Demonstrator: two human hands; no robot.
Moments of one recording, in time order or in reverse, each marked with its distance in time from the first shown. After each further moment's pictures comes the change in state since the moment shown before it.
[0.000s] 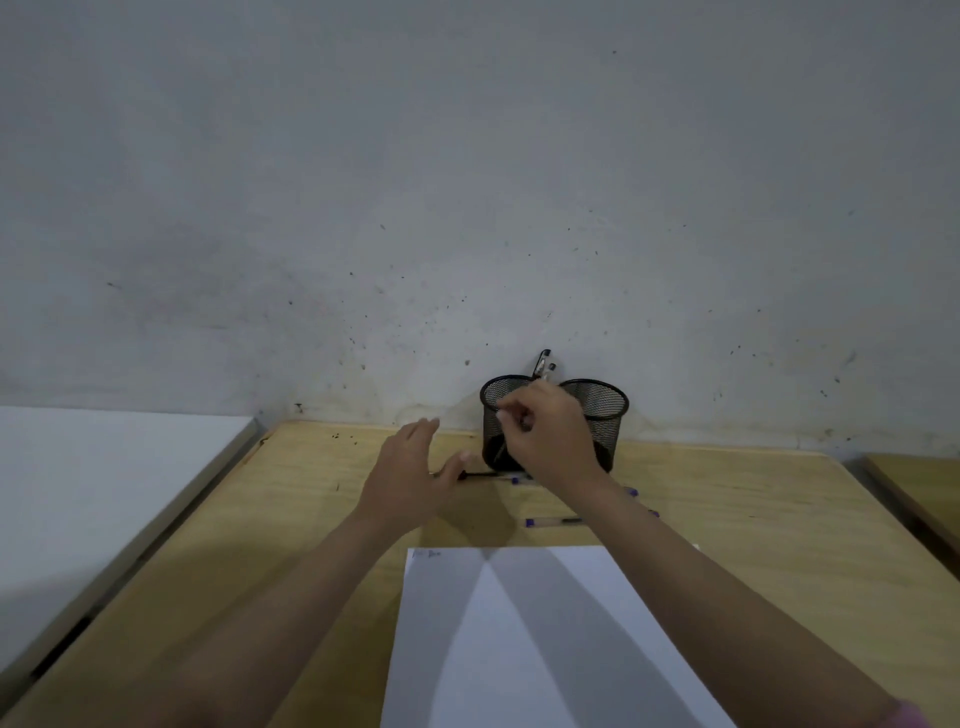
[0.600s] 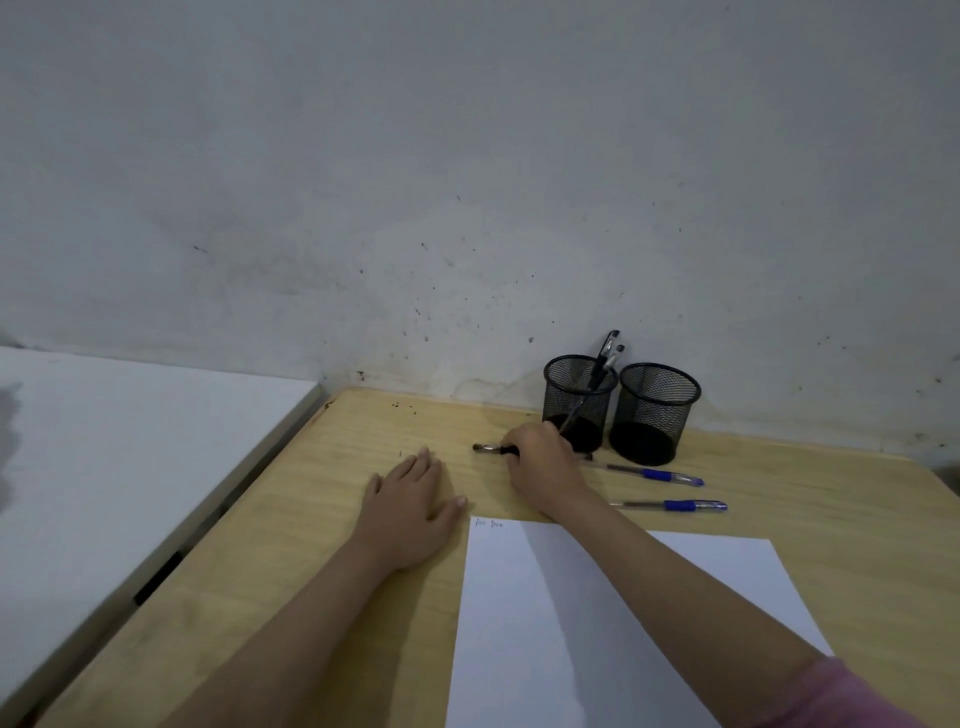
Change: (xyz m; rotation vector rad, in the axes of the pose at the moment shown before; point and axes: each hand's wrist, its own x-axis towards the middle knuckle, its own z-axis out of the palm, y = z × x) left_hand -0.061 -0.071 -0.016 0.329 -0.269 -0.123; right_hand -0.033 -0.023 0.076 -0.279 -0.530 0.162
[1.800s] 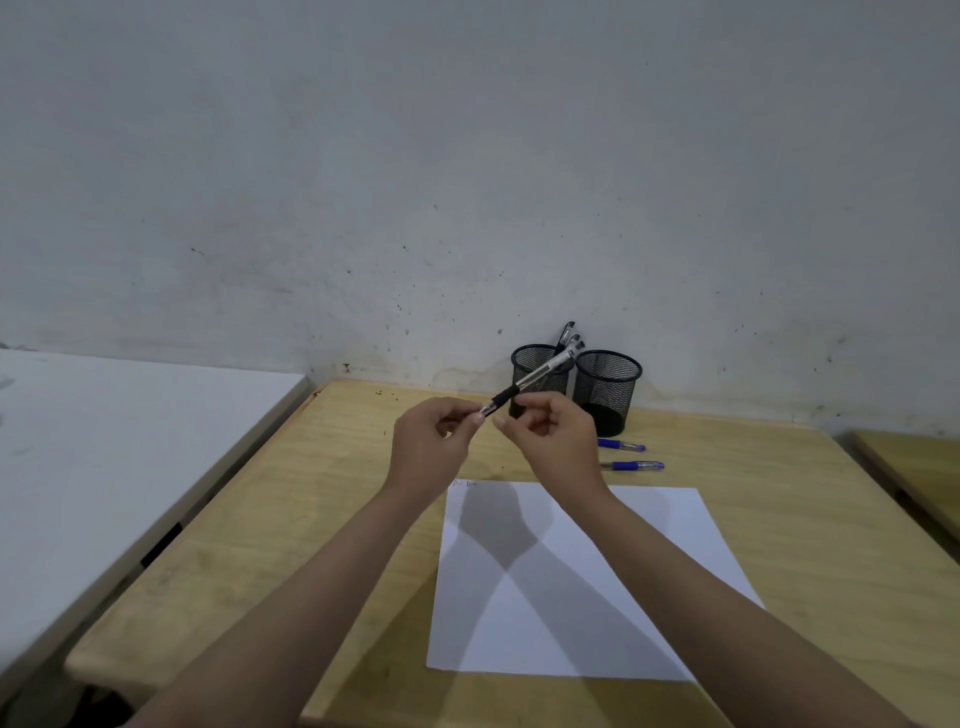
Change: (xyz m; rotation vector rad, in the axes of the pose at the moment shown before) left_hand -0.028 0.079 -0.046 -0.968 0.444 0.085; right_hand -0.091 -0.025 -0.066 0.966 0.404 0.132
